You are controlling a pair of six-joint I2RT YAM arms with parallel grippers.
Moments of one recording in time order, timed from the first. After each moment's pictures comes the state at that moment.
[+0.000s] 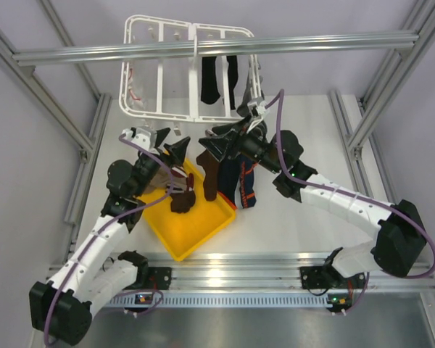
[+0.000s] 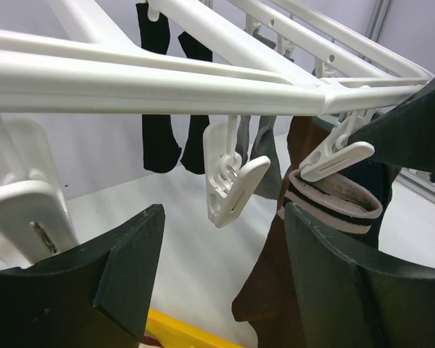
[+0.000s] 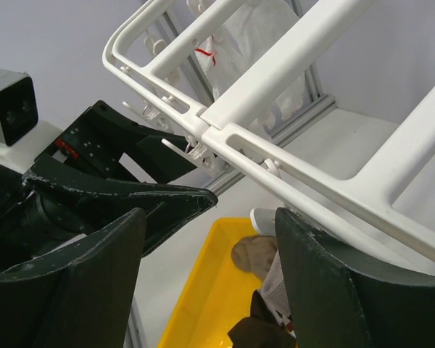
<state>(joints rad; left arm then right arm) -0.35 0.86 0.66 0.45 0.19 -0.08 0.81 1.38 1.06 0.55 -0.19 0.46</state>
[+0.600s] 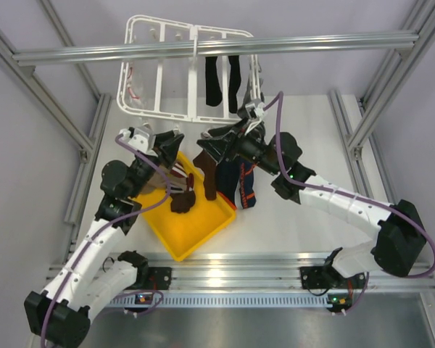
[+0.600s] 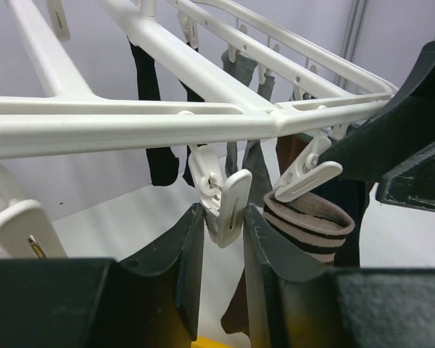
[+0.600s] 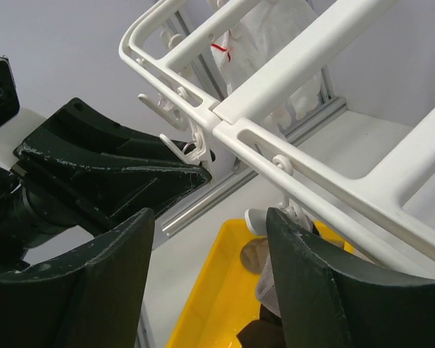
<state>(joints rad) -0.36 0.84 0.71 0.40 0.22 -0.06 0.83 1.38 1.06 0.56 -0.19 0.47</state>
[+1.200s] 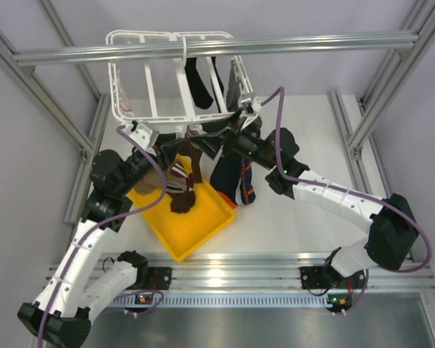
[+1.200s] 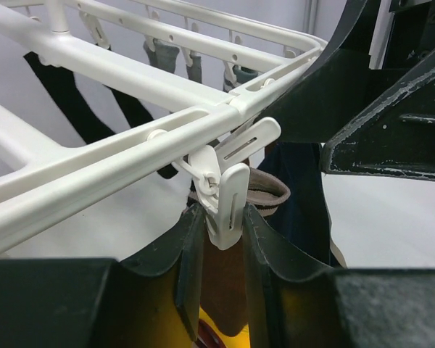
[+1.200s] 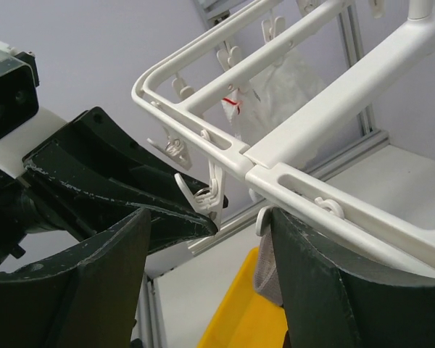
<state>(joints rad) -0.35 0.80 0.91 0.03 0.37 0.03 0.84 1.45 1.13 0.68 -0.28 0.50</state>
